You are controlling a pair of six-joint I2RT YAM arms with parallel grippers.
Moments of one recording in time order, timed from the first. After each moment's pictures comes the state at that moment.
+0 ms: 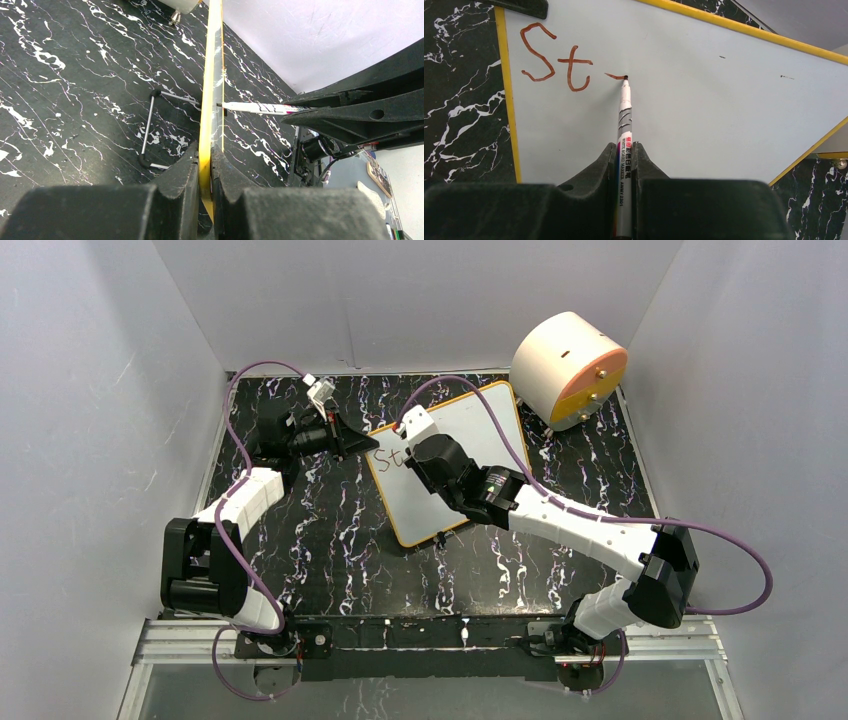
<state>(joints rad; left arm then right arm) -0.12 1.48 0.91 0.33 1.05 -0.37 1.05 1.45 1.28 -0.38 0.51 0.00</state>
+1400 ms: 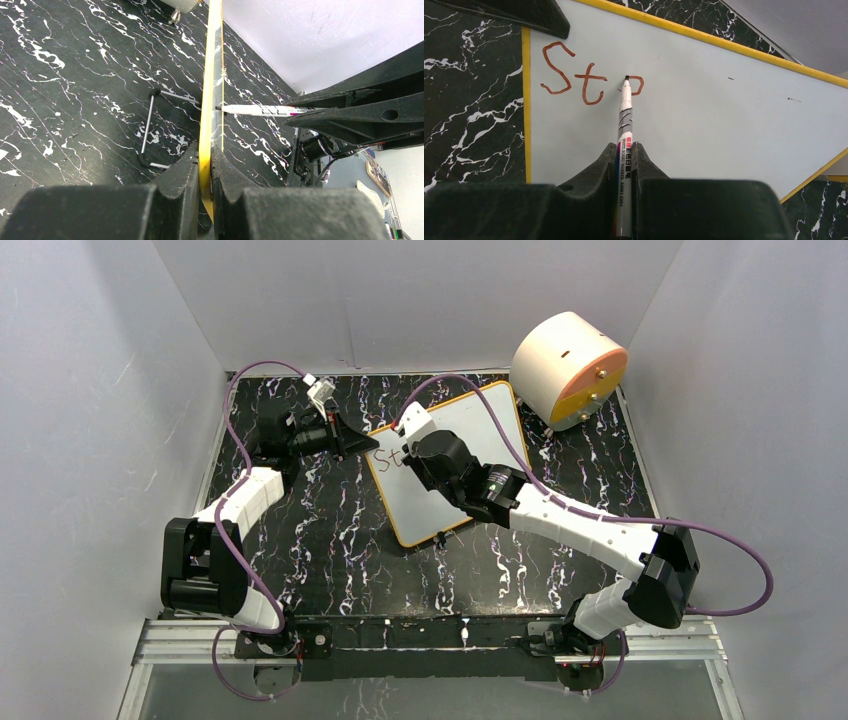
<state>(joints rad) -0.12 1.48 0.91 0.32 1.05 -0.37 1.04 1.45 1.28 -0.33 0.45 -0.03</state>
